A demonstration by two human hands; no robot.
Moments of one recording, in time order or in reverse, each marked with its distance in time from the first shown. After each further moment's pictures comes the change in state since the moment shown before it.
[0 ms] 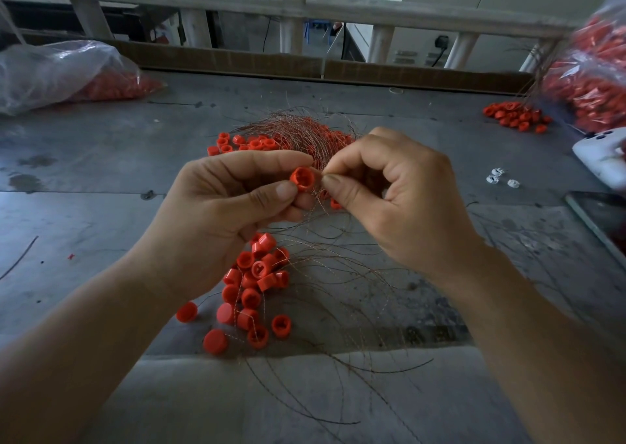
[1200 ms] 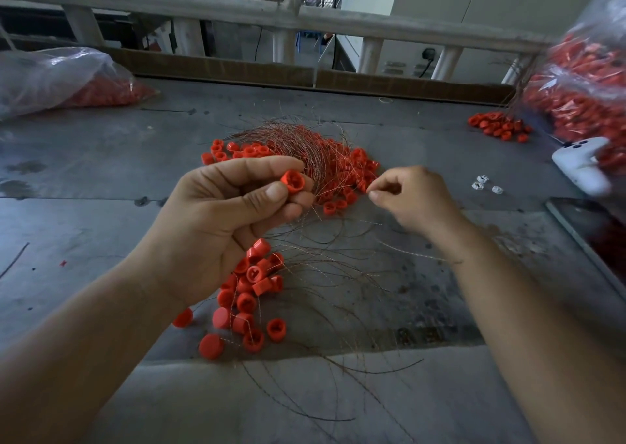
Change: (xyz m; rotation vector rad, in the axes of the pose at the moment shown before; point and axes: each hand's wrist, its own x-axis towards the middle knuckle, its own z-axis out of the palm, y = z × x) left_hand 0.002 -0.007 -0.013 0.074 -0.092 -0.056; right_hand 0.001 0.091 -0.006 -0.318 -0.160 0.538
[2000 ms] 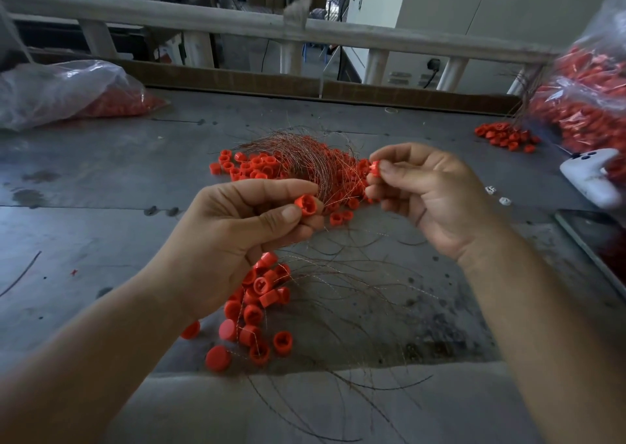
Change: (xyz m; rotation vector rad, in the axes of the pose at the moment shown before) left_hand -0.001 0.007 0.014 -0.198 0.102 -0.062; right_hand -0.019 -0.042 -0.032 1.151 -0.195 0.078
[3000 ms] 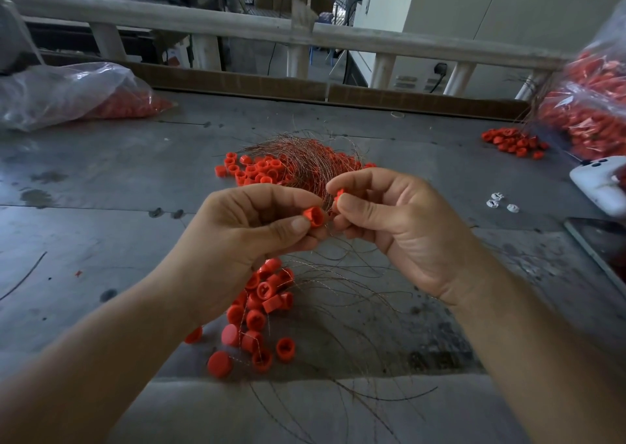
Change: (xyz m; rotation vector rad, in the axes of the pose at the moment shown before) left_hand 0.001 0.001 0.000 0.143 0.002 0.026; right_hand -0.013 0.008 0.030 0.020 -0.238 -0.001
